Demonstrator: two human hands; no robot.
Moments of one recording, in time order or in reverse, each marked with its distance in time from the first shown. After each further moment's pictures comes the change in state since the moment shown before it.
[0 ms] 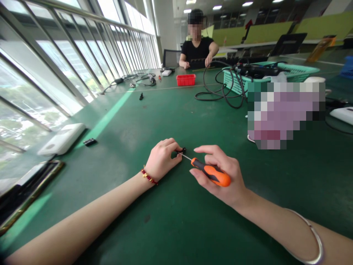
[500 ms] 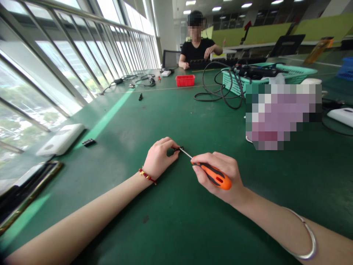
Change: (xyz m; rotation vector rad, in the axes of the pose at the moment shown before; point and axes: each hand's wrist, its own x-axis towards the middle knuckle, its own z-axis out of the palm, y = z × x) left_hand 0.002 -0.007 0.002 -0.142 0.043 -0.096; right_hand 0.003 0.004 -0.002 -0.094 -0.018 -0.114
